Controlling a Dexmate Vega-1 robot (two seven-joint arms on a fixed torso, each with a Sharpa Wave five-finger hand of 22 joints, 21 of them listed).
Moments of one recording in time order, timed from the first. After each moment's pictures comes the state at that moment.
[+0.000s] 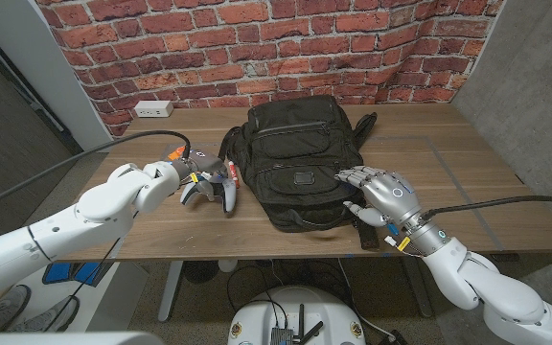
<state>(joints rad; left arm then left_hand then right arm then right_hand) 1.01 1.17 0.46 -2.15 0.82 0.32 -0.36 0.98 -0.09 0.37 -0.18 0.19 0.68 -0.12 0.28 0.19 0.78 -0.20 0.19 0.18 0.77 -0.08 0.18 0.17 0.35 -0.04 0.19 0.16 -1.53 -1.03 -0.31 -2.16 -1.00 -0.18 -0.58 0.85 -0.02 0.45 -0.17 0.18 0.48 -0.13 0.29 0.19 0.53 -0.15 0.22 0.20 0.43 -0.05 0.37 0.28 0.62 -0.06 0.20 0.17</state>
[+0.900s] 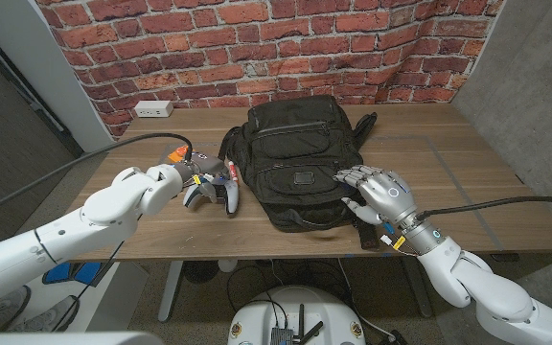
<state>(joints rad) 1.00 1.15 0.48 -2.15 0.83 0.34 -0.35 0.98 -0.09 0.37 -0.18 0.19 0.69 -0.12 0.27 0.19 0.78 -0.19 0.18 0.18 0.78 -0.09 0.18 0.17 0.35 -0.04 0.19 0.16 -1.47 -1.03 -0.38 -2.14 -1.03 -0.22 -0.62 0.88 0.01 0.42 -0.16 0.18 0.55 -0.14 0.30 0.19 0.59 -0.15 0.23 0.21 0.48 -0.05 0.42 0.32 0.66 -0.06 0.21 0.18</state>
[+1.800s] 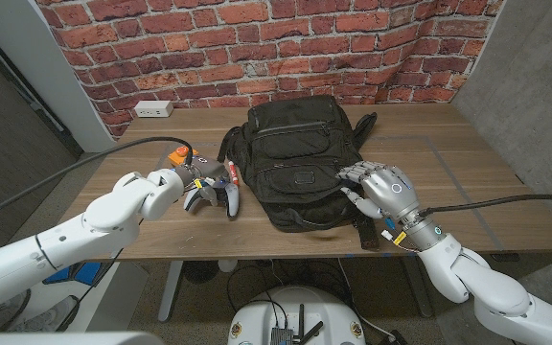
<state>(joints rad) 1.03 1.15 0.49 -2.18 0.83 0.39 -0.35 0.98 -0.09 0.37 -0.19 0.19 0.70 -0.12 0.26 0.19 0.78 -0.20 0.19 0.18 0.78 -0.08 0.18 0.17 0.35 -0.04 0.19 0.16 -1.44 -1.04 -0.40 -2.12 -1.00 -0.22 -0.67 0.85 0.12 0.39 -0.13 0.18 0.68 -0.16 0.33 0.19 0.71 -0.17 0.26 0.21 0.57 -0.06 0.46 0.35 0.71 -0.07 0.24 0.18</state>
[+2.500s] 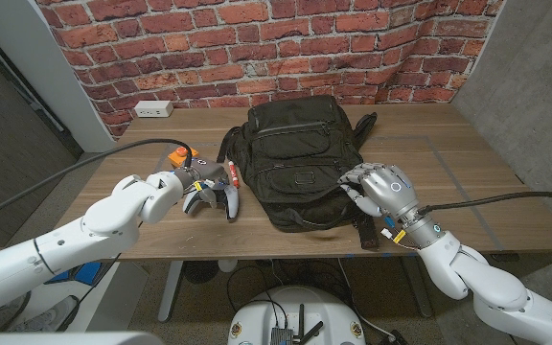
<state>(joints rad) 1.05 1.16 0.48 -2.19 0.84 0.41 -0.36 0.98 -0.09 0.37 -0.19 0.19 0.70 -0.12 0.25 0.19 0.78 -0.20 0.18 0.18 0.79 -0.09 0.18 0.17 0.35 -0.04 0.19 0.16 -1.41 -1.04 -0.41 -2.10 -0.99 -0.20 -0.68 0.85 0.16 0.42 -0.15 0.18 0.84 -0.18 0.36 0.18 0.87 -0.18 0.29 0.21 0.70 -0.07 0.46 0.34 0.77 -0.08 0.27 0.19</state>
